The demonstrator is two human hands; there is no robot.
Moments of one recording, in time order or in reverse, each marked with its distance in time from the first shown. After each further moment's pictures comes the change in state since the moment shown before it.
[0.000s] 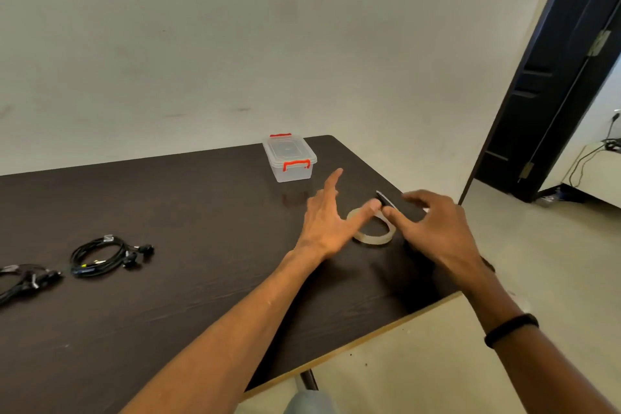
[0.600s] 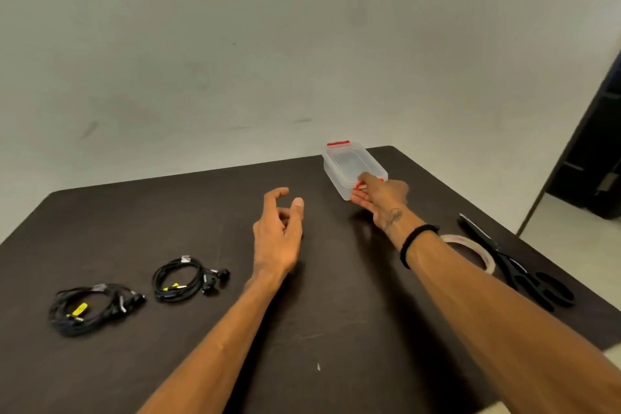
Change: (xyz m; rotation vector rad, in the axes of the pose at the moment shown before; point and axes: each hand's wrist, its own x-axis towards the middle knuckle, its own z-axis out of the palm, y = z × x) left_hand -0.015 -0.095 -0.159 -0.115 0.533 -0.073; right_hand 0.130 -0.133 0.195 1.074 -0.107 0.545
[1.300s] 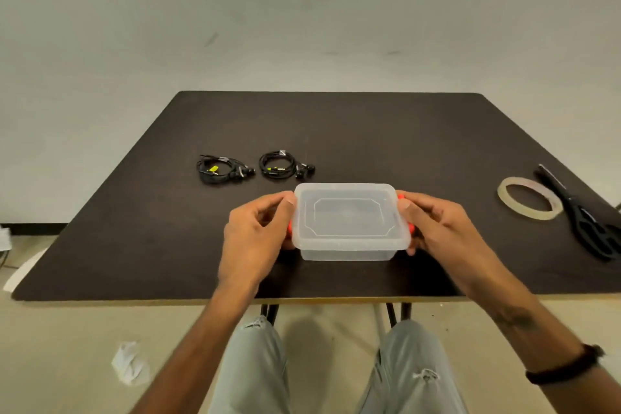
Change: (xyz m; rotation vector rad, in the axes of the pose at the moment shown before) left_hand -0.184 0.050 -0.172 -0.088 0.134 -0.379; right_hand -0.261 0.037 -0.083 -0.579 -0.663 -0.232
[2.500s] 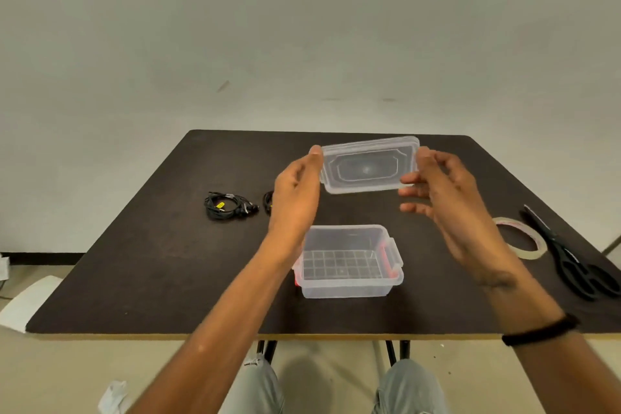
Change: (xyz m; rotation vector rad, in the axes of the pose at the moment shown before) left_hand 0.053 0.072 0.048 -0.130 -0.128 0.123; right_hand 0.045 -0.077 -0.019 0.233 0.294 -0.064
